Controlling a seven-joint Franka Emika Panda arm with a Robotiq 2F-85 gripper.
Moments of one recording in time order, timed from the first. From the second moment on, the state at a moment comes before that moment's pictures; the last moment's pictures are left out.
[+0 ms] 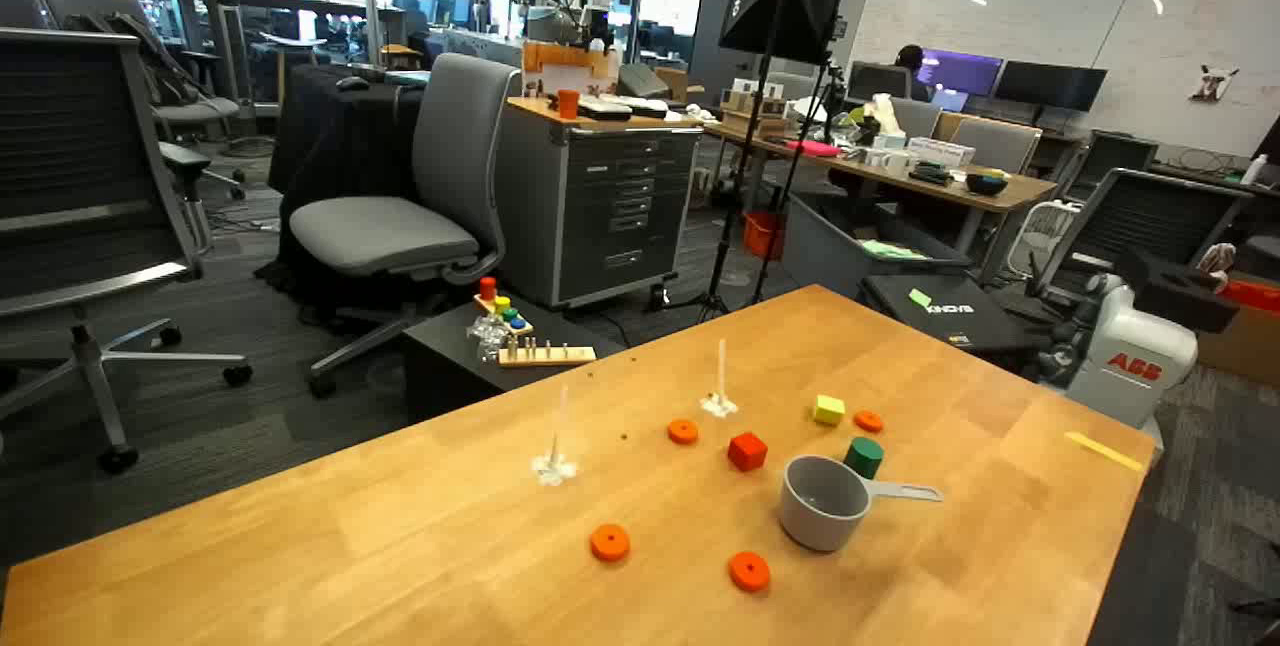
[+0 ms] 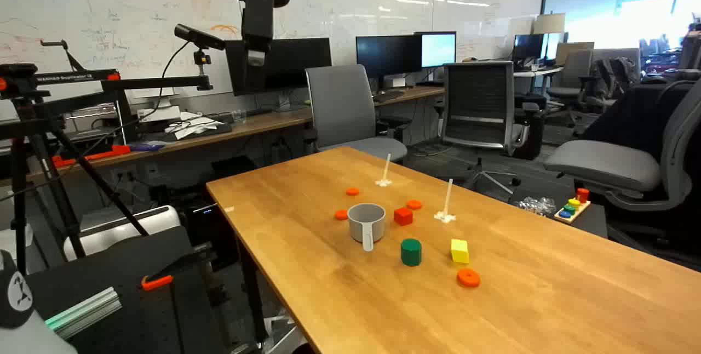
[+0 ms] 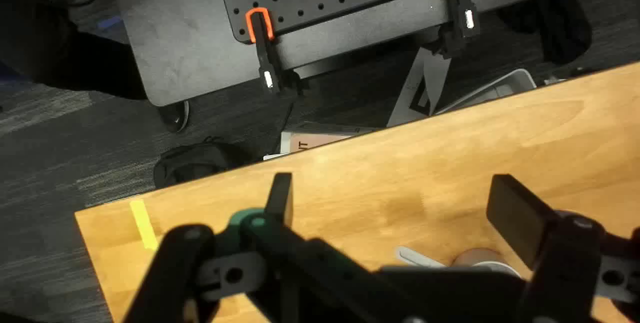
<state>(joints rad) -0.02 -0.54 0.14 -2.58 -0.03 1.80 0.35</state>
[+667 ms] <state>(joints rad) -0.02 -0.54 0.14 -2.58 -0.03 1.81 0.34</state>
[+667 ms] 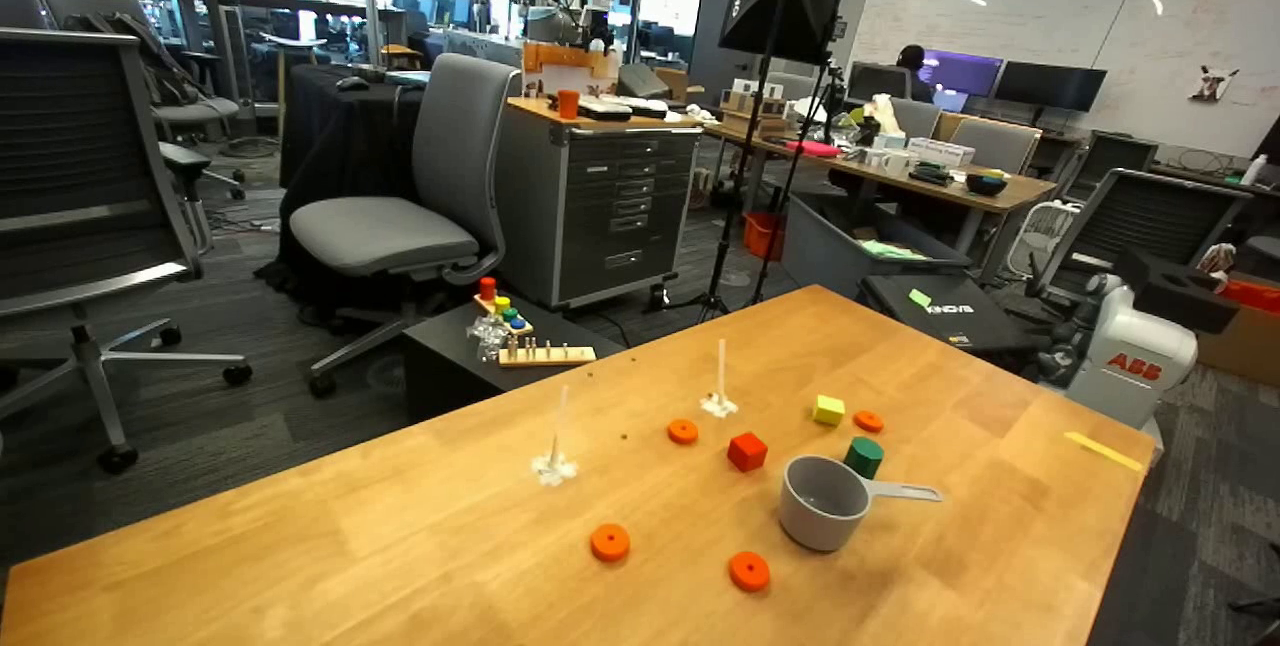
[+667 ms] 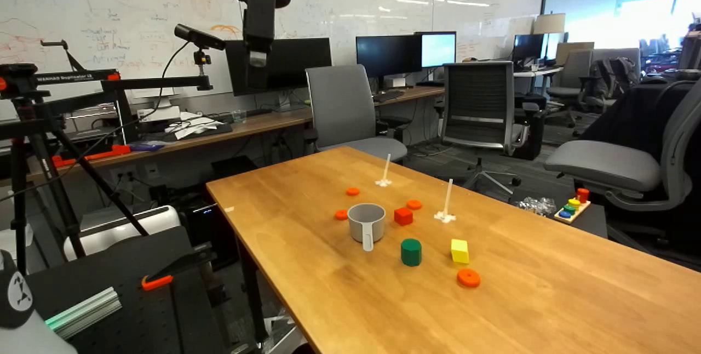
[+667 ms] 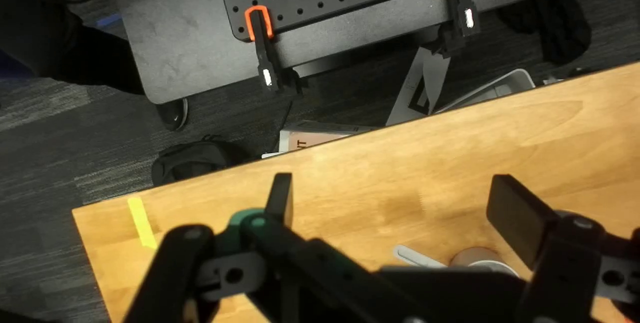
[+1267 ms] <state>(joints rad) -0.04 -0.23 0.02 -2.34 -0.18 1.96 0.01</state>
